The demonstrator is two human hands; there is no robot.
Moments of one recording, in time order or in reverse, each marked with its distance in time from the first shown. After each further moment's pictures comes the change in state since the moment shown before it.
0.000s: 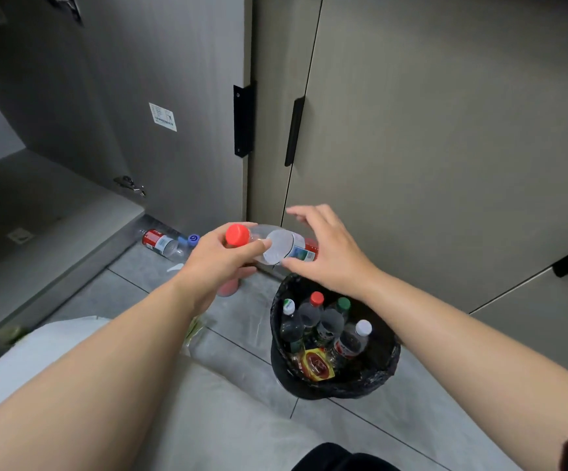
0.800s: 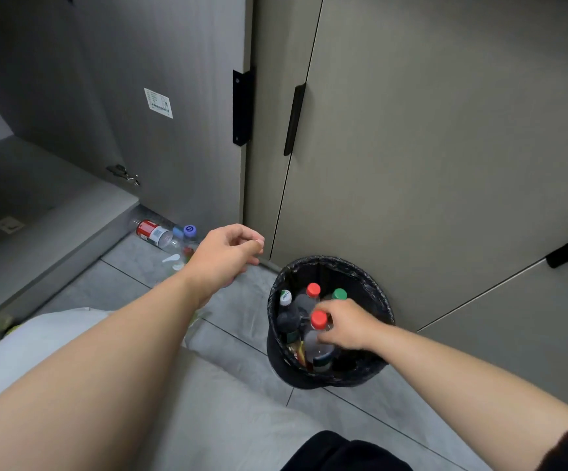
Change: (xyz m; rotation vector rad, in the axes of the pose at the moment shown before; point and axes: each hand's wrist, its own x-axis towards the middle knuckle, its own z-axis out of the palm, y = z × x) left_hand -0.004 -0.007 0.004 0.243 -0.003 -0.018; right_hand -0.084 0.089 0.062 -0.213 -0.516 0.329
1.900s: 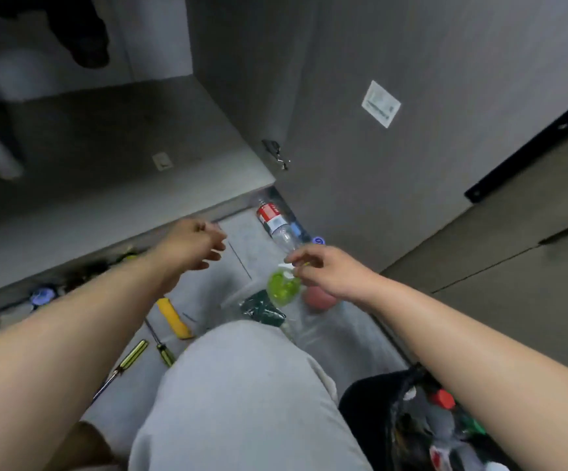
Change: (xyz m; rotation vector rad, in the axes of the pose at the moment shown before) left_hand 0.023 -0.113 -0.232 -0.141 0.486 -0.409; right_hand 0.215 -0.247 -0.025 0.355 -0.250 -0.291
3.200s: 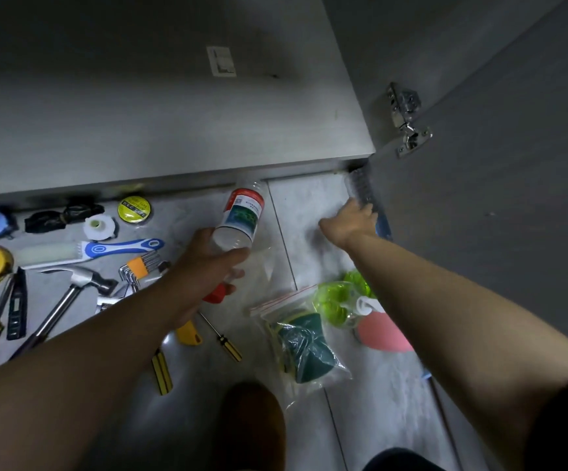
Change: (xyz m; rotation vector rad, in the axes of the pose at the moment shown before) left_hand 0.169 -0.202 0.011 -0.608 0.033 -0.204; right_hand 0.306 0.053 0.100 -0.663 0.134 0.548
